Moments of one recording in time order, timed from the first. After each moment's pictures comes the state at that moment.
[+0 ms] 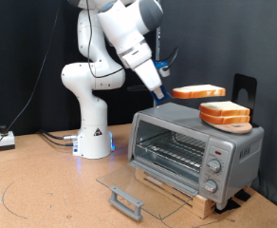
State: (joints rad) arm -0.18 -0.60 0.14 -2.64 0.73 2.14 -0.89
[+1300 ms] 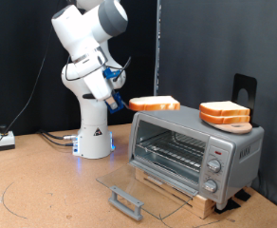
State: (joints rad) arm -0.29 -0.55 -0.04 -2.68 0.58 2.15 -1.04
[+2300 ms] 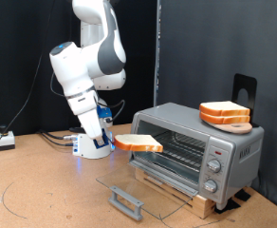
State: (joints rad) arm -0.29 -0.35 -0.03 -2.77 0.50 2.37 -1.29
